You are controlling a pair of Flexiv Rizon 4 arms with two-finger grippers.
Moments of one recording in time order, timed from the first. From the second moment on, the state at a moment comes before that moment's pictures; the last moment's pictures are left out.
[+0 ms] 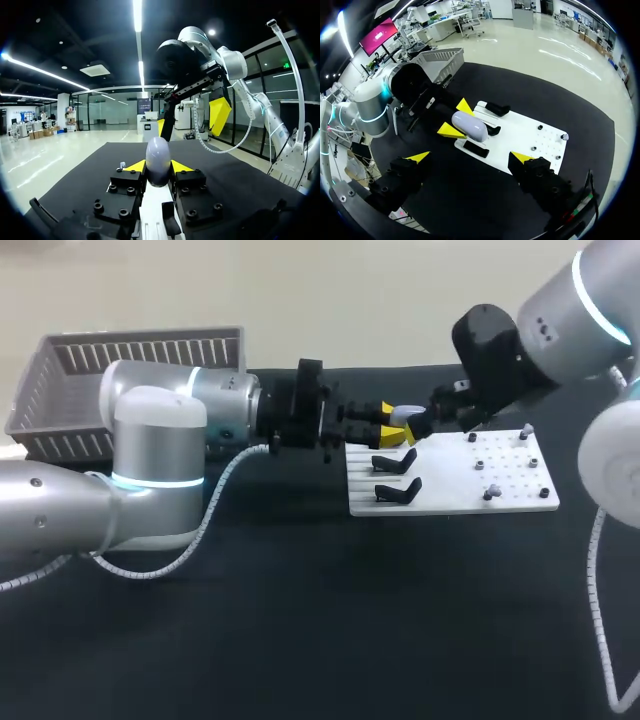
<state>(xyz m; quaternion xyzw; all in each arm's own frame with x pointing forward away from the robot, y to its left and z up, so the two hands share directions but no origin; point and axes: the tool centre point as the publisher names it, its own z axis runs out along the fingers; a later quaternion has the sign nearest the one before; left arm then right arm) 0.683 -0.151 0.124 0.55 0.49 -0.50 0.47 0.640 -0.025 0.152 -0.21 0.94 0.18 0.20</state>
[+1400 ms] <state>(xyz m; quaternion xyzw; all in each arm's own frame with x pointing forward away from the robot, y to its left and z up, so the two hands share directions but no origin) 0.683 -0.151 0.124 0.55 0.49 -0.50 0.47 0.670 -0.037 0.139 -0.16 0.96 0.14 0.21</state>
